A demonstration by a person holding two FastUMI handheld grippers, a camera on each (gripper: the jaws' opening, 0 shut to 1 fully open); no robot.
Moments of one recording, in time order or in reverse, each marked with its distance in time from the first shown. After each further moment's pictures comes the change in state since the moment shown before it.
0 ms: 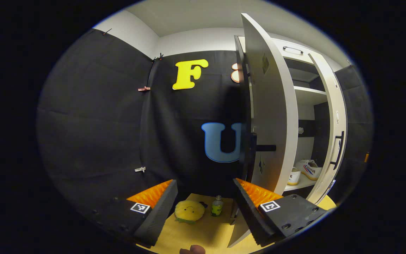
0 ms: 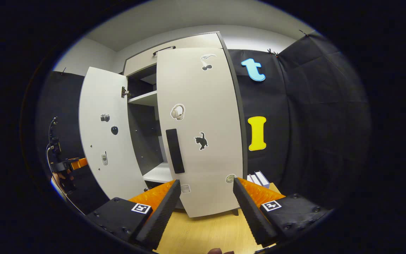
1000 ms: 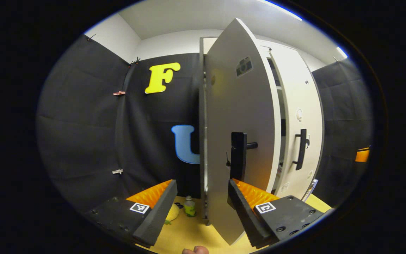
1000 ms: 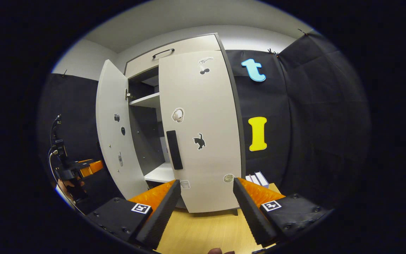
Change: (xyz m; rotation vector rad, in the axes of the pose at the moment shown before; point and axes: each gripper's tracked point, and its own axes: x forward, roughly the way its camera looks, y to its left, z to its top) left arm -0.013 -0.128 0.003 0.035 -0.019 -0.165; right arm -0.009 -0.006 0.007 0.025 0.004 0.030
